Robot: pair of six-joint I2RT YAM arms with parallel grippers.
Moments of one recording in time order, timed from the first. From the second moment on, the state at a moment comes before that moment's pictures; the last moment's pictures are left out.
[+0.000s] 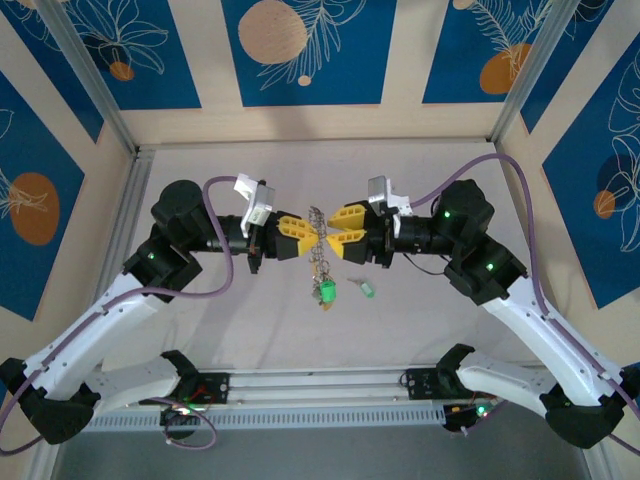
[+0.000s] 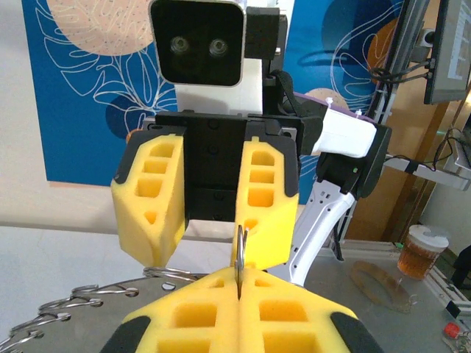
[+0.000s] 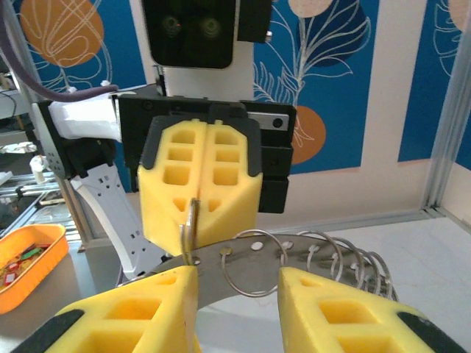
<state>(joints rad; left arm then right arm) -0.73 1.04 1.19 -0.08 0.90 -0.18 0.69 0.95 1.17 -0.22 -0.79 0.06</state>
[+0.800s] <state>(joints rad) -0.73 1.04 1.19 -0.08 0.91 -0.18 0.70 0.97 1.15 -0.14 -0.88 0.05</state>
